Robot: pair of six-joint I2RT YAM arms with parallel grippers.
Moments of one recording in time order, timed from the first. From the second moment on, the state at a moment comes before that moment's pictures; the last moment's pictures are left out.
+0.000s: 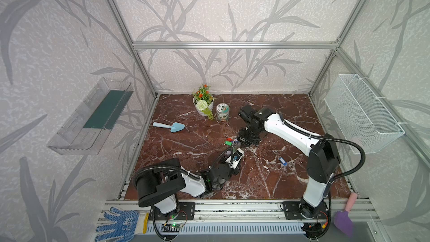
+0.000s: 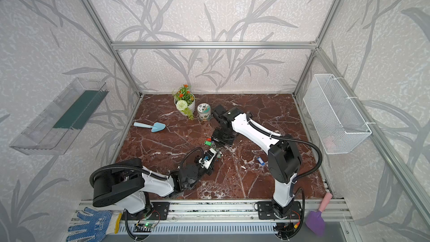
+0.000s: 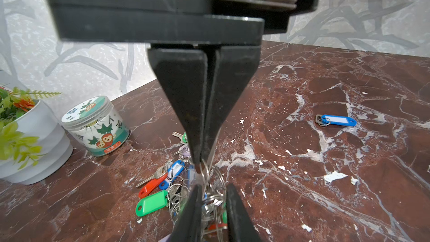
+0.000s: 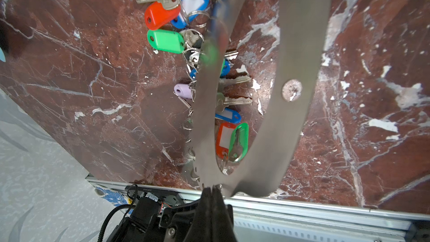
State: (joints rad) left arm -1.16 1.59 0.34 1.08 -0.53 0.11; right arm 0.69 1.84 1.59 -1.12 -0.32 1.07
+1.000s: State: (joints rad) left arm -1.16 1.63 0.37 1.08 -0.58 0.10; right arm 0.69 1.83 1.56 -1.10 -0.32 1.07
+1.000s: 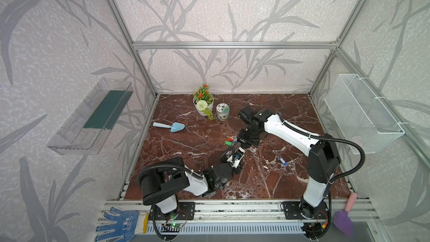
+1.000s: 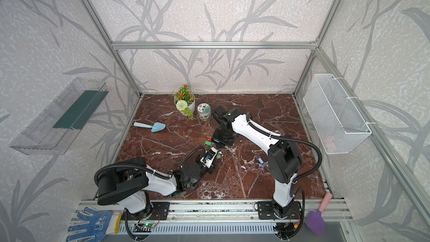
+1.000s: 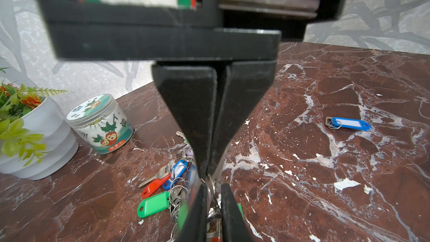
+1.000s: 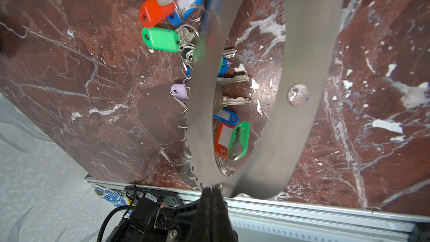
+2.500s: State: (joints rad) left arm -1.16 1.37 0.37 0.74 -0.50 -0.01; right arm 0.68 1.65 1.46 -0.94 -0.24 0.88
